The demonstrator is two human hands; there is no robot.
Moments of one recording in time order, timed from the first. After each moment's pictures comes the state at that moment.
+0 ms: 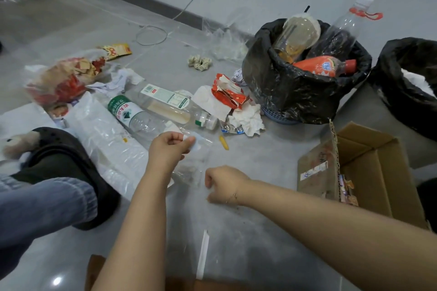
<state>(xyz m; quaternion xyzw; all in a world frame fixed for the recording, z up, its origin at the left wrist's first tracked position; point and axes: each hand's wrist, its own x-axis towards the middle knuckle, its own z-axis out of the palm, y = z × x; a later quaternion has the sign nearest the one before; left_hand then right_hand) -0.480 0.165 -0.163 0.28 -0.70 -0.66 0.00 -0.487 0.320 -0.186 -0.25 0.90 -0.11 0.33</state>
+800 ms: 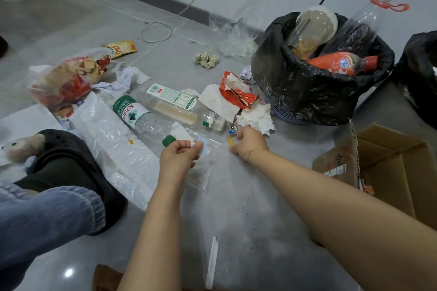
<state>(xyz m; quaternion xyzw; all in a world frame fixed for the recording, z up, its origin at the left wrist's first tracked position) -0.479 0.174 -0.181 0.32 -0.63 -0.70 0.01 -0.576 0.325 -0.205 0.04 0.94 -0.28 0.20</state>
